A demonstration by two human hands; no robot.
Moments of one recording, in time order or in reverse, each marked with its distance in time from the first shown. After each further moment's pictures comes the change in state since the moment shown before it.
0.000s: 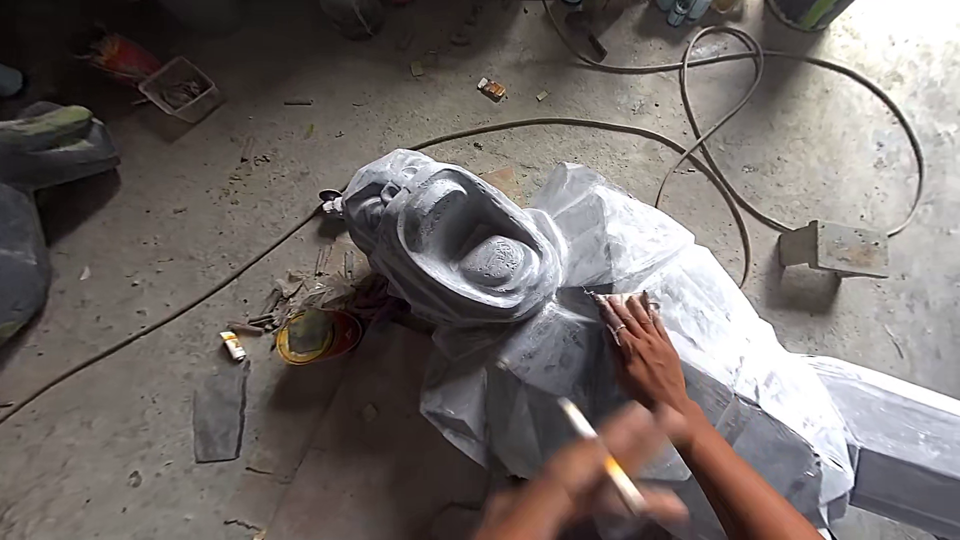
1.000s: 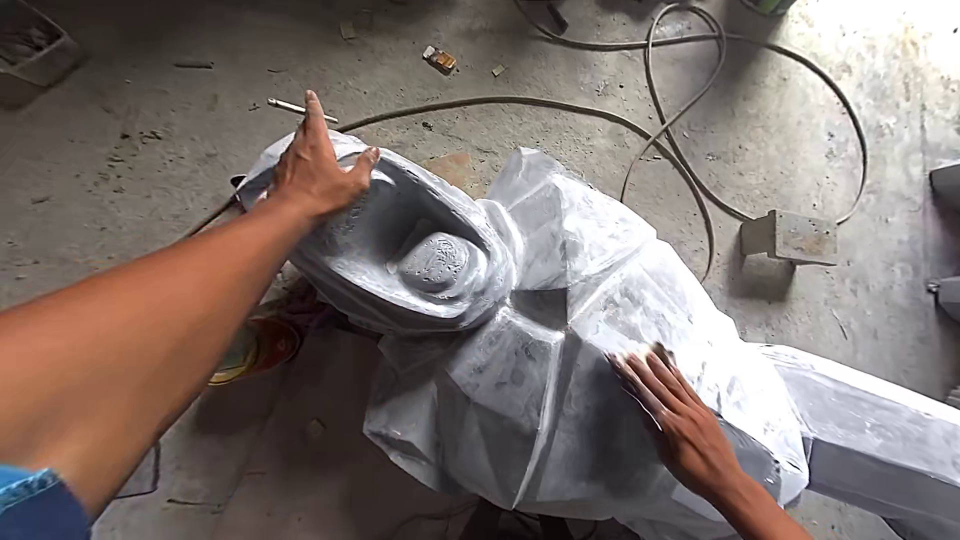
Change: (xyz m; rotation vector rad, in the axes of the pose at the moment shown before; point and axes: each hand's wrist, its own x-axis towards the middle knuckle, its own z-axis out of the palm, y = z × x) left_hand 0.287 -0.107 -0.312 1.477 0.372 -0.210; right_hand -0.083 0.085 -0.034 0.061 -0.105 -0.164
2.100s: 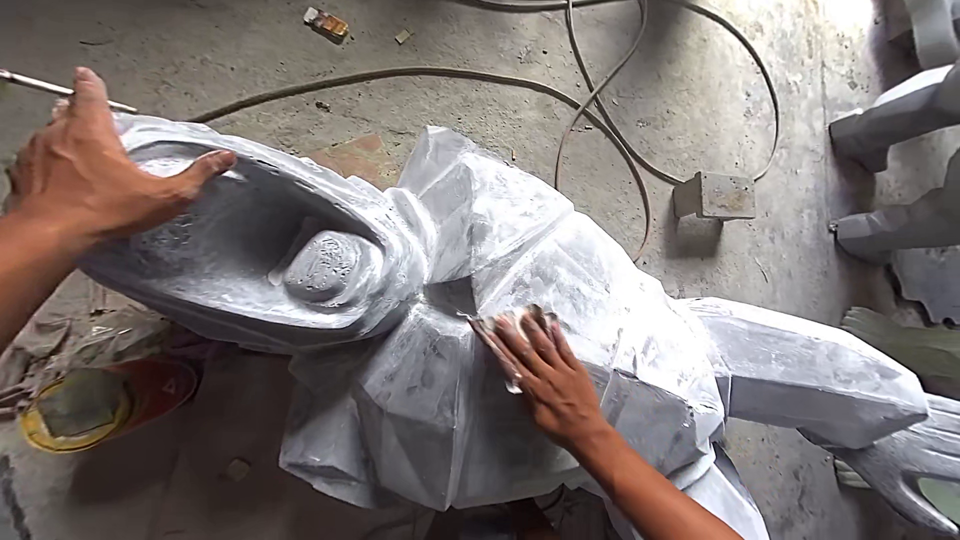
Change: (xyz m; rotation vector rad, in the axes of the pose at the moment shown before) left_hand 0.067 -0.122 0.060 0.154 0.057 0.052; right_hand 0.028 -0.035 0.026 -0.079 0.091 0.099
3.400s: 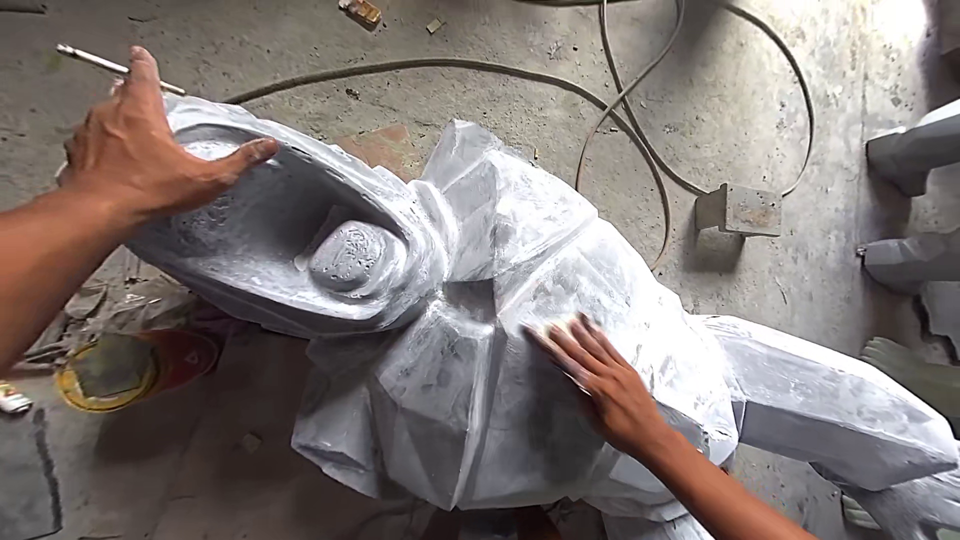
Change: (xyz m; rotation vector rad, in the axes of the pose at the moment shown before) left_hand -0.034 0.076 -0.052 -0.012 -0.040 -0.005; right_hand 0.004 0.058 -0.036 0.185 -0.141 -0.096
